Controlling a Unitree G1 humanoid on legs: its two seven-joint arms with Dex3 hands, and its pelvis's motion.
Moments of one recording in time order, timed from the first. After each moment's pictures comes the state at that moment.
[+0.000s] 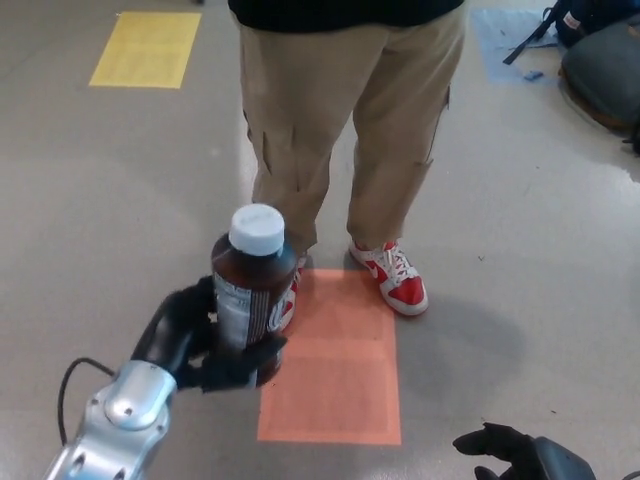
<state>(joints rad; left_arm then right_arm) -0.24 0.29 -0.20 0.19 0.02 0.24 -0.01 -0.26 -0.21 0.40 1.25 -0.54 -0.52 -0.67</state>
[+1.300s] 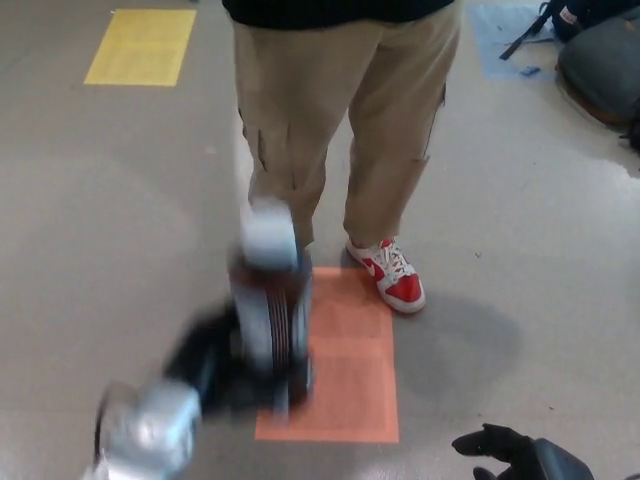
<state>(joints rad) -0.15 0.21 -0.24 0.28 0.00 0.30 -0.06 -0.27 -0.20 0.39 1.25 -0.54 -0.53 -0.68</state>
